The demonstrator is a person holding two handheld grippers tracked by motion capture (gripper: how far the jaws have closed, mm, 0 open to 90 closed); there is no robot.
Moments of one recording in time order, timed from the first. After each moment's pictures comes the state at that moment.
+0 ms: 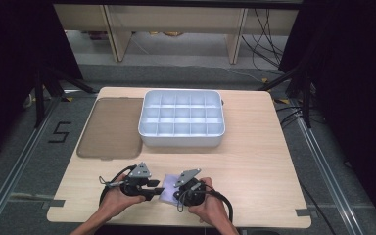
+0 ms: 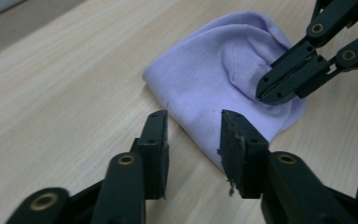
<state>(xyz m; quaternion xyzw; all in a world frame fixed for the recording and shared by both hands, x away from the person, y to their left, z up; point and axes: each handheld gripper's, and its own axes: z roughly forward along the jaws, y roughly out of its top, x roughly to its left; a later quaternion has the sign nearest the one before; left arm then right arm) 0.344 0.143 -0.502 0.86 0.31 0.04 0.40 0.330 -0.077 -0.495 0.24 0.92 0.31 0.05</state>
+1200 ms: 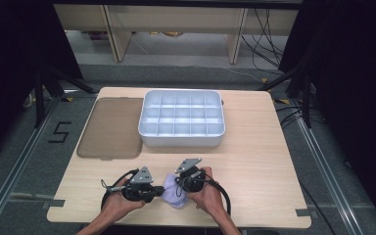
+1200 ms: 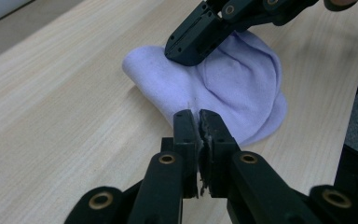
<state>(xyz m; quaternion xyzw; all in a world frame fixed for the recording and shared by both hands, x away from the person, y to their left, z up) 0.332 0.134 -0.498 0.87 0.28 0.06 0.40 0.365 -0.077 -0.497 0.27 0.90 0.32 0.10</state>
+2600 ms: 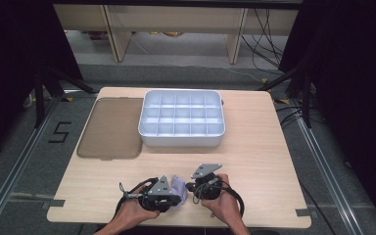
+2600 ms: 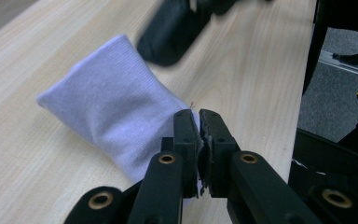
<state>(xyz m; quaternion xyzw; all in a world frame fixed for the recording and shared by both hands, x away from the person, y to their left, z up) 0.315 0.089 -0.501 0.89 0.19 0.05 0.41 0.337 -0.120 -0.479 0.30 0.88 0.36 0.08</state>
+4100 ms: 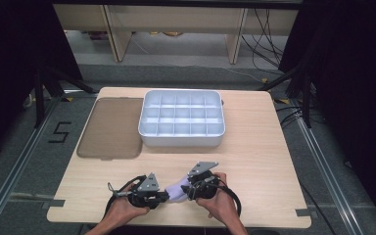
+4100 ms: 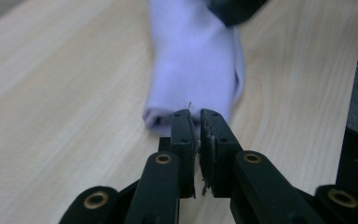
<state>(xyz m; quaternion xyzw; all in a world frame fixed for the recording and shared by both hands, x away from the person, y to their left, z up) 0.323 0.118 -0.515 0.88 0.24 0.05 0.40 0.340 -0.108 -0.477 0.32 0.88 0.34 0.09</state>
